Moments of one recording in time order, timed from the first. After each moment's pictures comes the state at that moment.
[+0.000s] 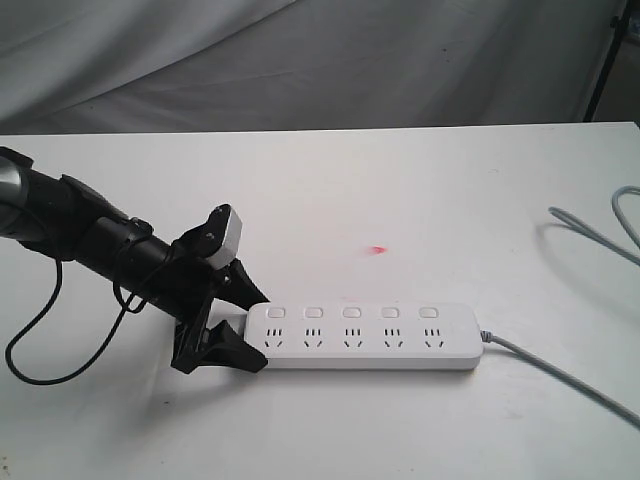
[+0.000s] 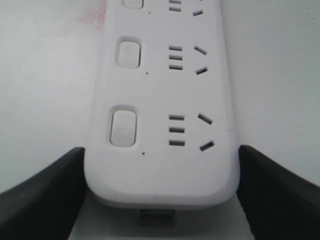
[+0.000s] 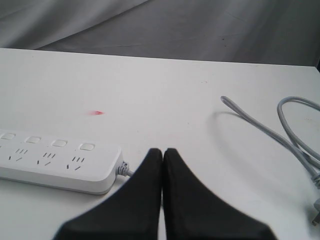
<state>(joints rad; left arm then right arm) -0.23 2.16 -1.11 -1.13 0.96 2.10 -0.11 0.01 0.00 0.02 0.33 -0.02</state>
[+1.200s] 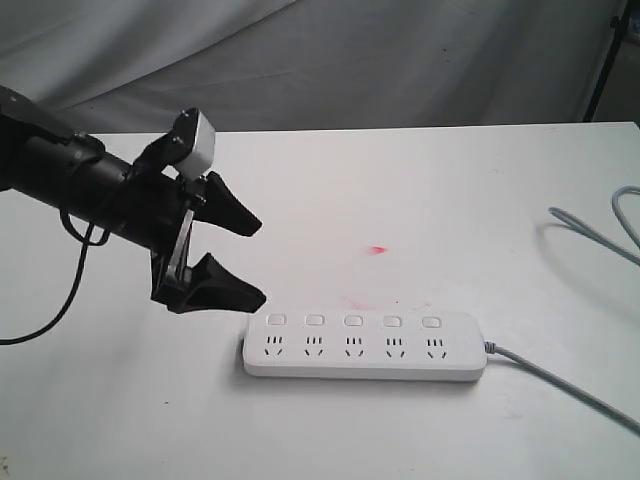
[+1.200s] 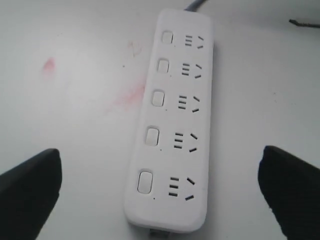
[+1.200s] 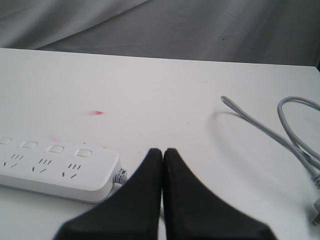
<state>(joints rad) -0.23 1.85 -1.11 -1.08 1.02 1.83 -0.11 0.01 0.00 0.03 0.33 -0.02</state>
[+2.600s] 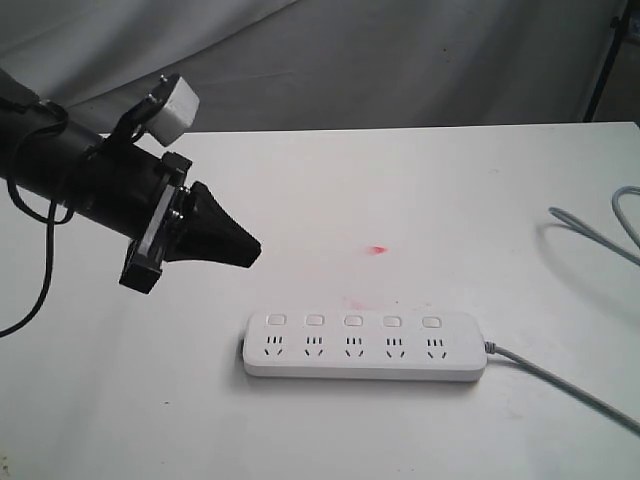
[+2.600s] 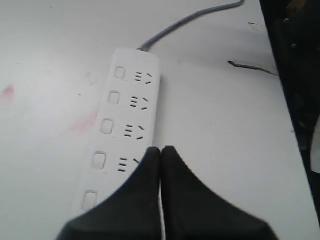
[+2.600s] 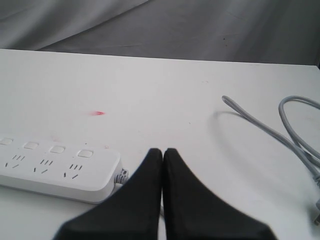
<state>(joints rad) -0.23 1.73 -1.11 -1.06 1.17 1.66 -0.11 0.01 0.00 0.03 0.33 -0.02</state>
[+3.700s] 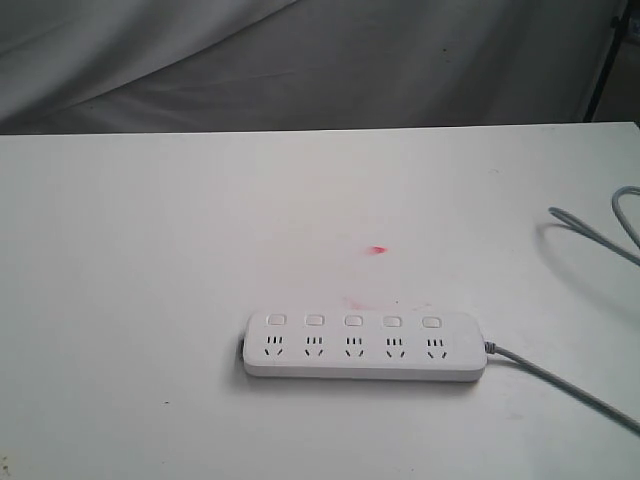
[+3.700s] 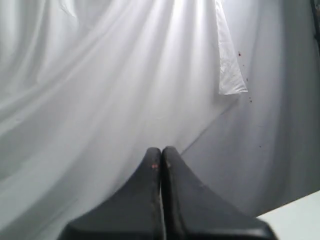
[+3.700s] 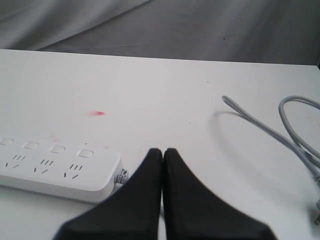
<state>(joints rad) 0.12 0.76 -1.00 -1.02 0.43 1.19 -0.11 0.01 0.00 0.03 0.33 -0.02</state>
